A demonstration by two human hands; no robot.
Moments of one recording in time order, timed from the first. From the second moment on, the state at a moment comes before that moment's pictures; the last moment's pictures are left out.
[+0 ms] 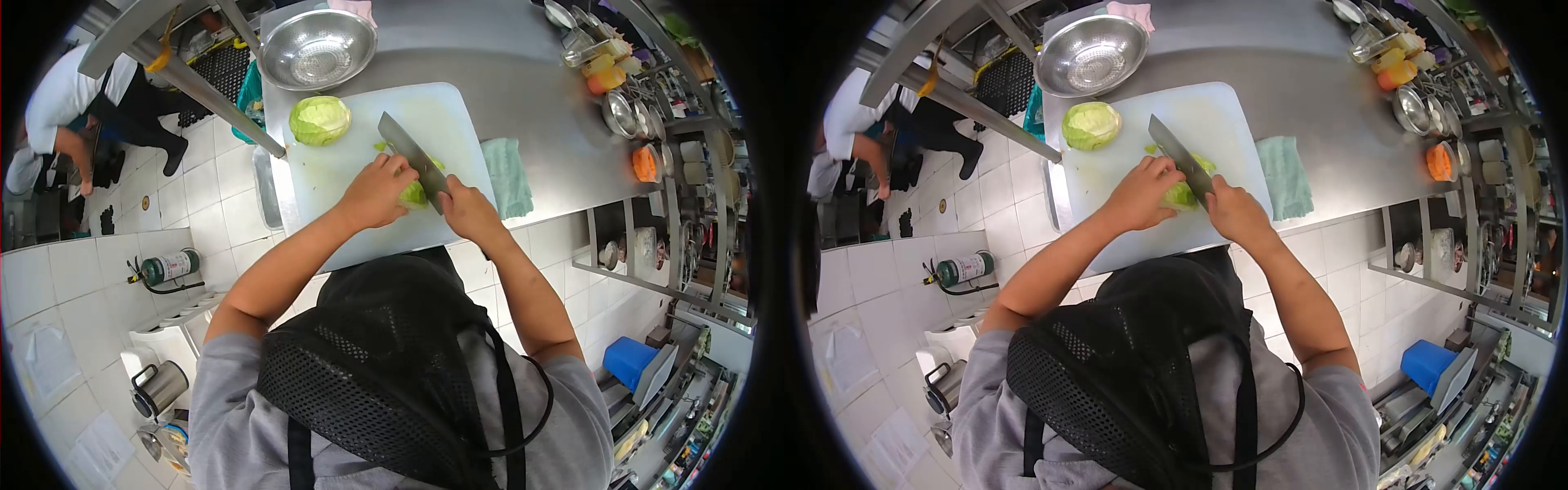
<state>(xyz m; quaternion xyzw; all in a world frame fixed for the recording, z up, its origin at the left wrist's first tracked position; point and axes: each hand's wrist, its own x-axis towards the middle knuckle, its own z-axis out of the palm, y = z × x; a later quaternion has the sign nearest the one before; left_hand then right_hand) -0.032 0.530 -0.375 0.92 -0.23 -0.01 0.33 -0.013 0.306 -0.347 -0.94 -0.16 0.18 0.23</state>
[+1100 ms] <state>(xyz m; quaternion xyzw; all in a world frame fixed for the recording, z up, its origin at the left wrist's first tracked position) 0.002 0.567 -0.361 0.89 -0.31 -0.15 0.31 -0.018 0.307 -0.325 -0.94 -0.23 0.19 0.16</state>
